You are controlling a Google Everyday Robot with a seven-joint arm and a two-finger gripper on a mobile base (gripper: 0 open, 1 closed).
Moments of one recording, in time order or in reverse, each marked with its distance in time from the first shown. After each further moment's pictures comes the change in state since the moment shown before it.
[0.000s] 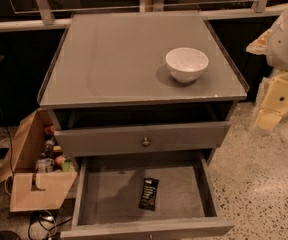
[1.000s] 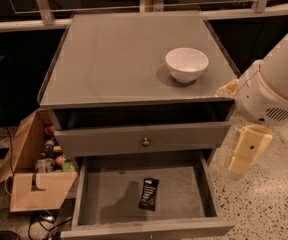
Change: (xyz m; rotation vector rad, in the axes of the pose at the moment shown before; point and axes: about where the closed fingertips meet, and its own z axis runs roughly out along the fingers) arm -0.018 0.066 0.063 -0.131 -0.091 -0.046
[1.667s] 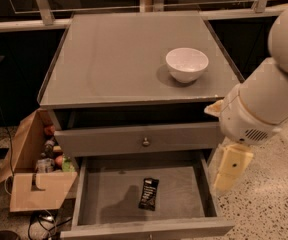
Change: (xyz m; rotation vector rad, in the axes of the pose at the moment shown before) arm -0.001 0.017 0.043 -0.048 0.003 0.000
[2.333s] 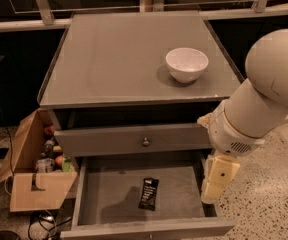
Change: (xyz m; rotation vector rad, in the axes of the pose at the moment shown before) arm 0.001 0.005 0.038 -0.016 0.017 0.001
